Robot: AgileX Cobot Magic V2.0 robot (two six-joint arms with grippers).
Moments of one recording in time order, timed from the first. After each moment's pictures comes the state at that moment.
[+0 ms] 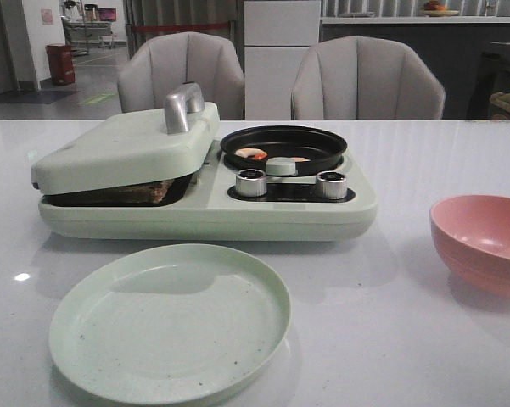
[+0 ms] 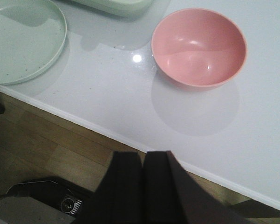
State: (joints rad) left arm -0.09 0.13 -0.17 0.00 0.34 0.05; right arm 0.46 0.42 -0.64 -0.08 1.04 0.17
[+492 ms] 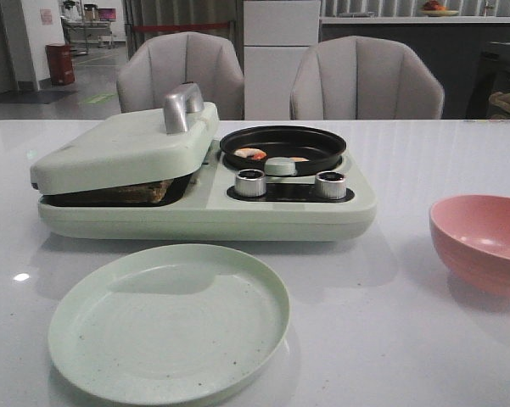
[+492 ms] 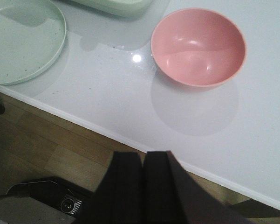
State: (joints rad) left arm -0.02 0.00 0.00 -0.04 0.07 0.05; right arm 0.46 0.42 -0.64 -0.08 1.04 0.17
